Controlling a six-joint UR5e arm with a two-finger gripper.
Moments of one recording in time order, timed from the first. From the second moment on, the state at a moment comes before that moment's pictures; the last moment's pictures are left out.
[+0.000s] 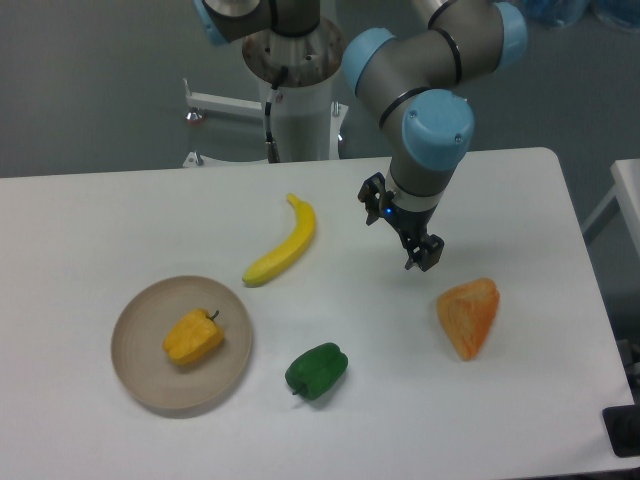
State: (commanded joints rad) arm 2.32 -1.94 -1.43 -1.40 1.54 1.40
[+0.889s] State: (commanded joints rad) arm 1.98 -1.98 -1.42 -1.30 1.47 0.93
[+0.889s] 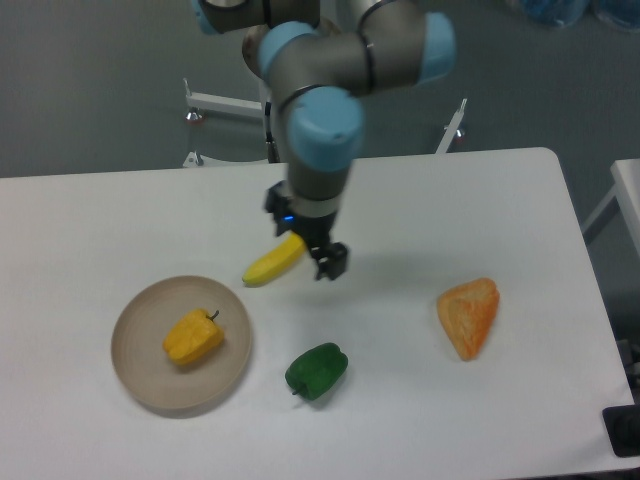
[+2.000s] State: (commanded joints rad) arm 1.87 -2.17 -1.37 -1.11 1.46 0.72
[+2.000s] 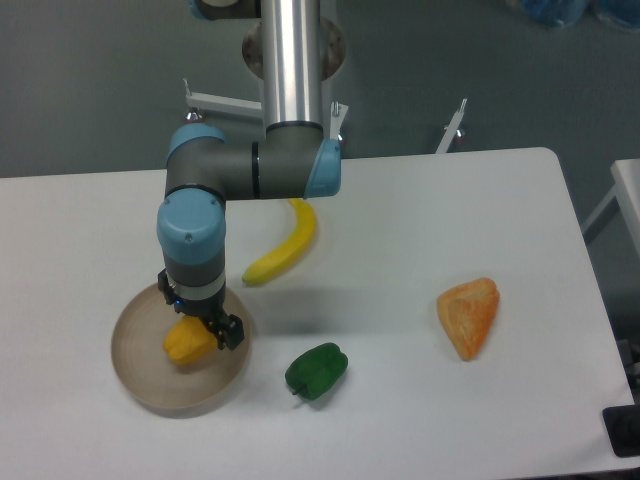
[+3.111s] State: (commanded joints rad) arm 1.98 -2.01 -1.38 -1.17 1.47 0.75
